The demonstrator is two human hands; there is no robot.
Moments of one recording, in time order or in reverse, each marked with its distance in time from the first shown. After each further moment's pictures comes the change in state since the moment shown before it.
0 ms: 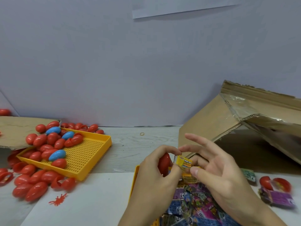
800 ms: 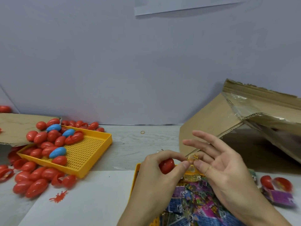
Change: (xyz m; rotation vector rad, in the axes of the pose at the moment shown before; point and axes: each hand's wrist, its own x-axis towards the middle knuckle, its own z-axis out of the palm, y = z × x) left_hand 0.000 0.002 -0.001 -0.038 -0.027 -0.119; right_hand 0.001 0.000 -0.004 -0.020 0.078 -0.021
